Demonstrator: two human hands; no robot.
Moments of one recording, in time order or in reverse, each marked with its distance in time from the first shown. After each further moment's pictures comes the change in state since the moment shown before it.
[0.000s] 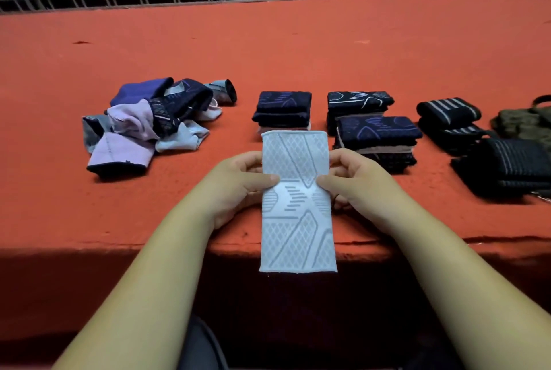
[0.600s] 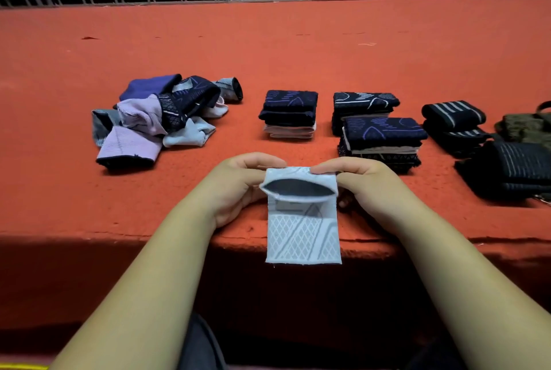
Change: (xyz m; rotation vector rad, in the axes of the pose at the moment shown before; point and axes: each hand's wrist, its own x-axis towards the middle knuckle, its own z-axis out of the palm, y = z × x) left_hand -0.007 -0.002 -0.003 -0.036 0.066 -0.002; right_hand -0.007 -0.003 0.002 0.012 -0.018 -0.005
